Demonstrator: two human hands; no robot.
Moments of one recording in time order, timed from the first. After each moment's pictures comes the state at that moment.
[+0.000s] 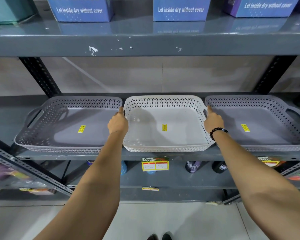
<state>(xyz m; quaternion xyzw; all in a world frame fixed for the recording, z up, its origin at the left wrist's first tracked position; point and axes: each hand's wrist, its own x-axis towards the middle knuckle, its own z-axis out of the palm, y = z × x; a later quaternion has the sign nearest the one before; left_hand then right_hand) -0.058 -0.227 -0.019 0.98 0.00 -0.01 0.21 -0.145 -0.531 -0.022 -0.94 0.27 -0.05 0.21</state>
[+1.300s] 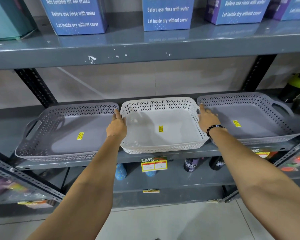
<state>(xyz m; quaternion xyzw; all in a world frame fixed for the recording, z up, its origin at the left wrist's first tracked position) -0.071 -0.224 -0.010 0.98 -0.04 -0.05 0.20 -0.157 -0.535 -0.017 -0.96 0.25 0.01 0.13</state>
